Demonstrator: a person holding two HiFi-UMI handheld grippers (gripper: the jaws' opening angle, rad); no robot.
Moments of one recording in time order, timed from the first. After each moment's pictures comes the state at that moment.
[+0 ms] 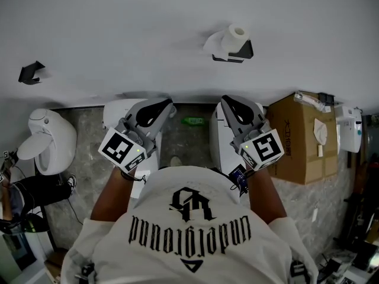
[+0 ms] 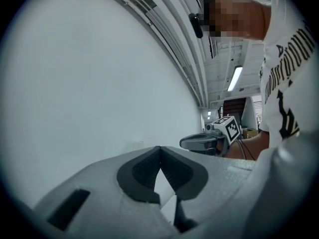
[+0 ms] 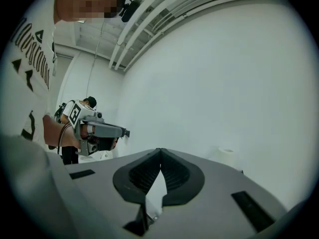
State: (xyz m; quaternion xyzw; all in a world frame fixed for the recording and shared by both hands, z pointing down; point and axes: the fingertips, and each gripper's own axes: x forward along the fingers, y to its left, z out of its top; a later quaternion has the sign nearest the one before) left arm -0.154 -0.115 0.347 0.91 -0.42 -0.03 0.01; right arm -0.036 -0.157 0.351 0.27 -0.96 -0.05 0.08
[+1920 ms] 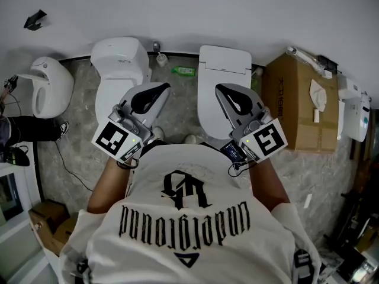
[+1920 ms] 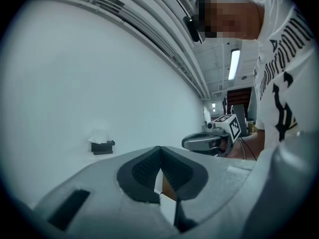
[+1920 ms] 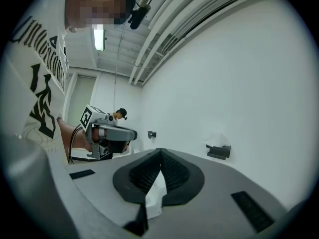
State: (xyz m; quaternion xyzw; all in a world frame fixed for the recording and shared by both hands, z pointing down) left arm 0.123 0.093 0.366 0.88 -0.47 0.01 0.02; right arm 0.221 0.060 0.374 0.17 -0.98 -0.03 0.05
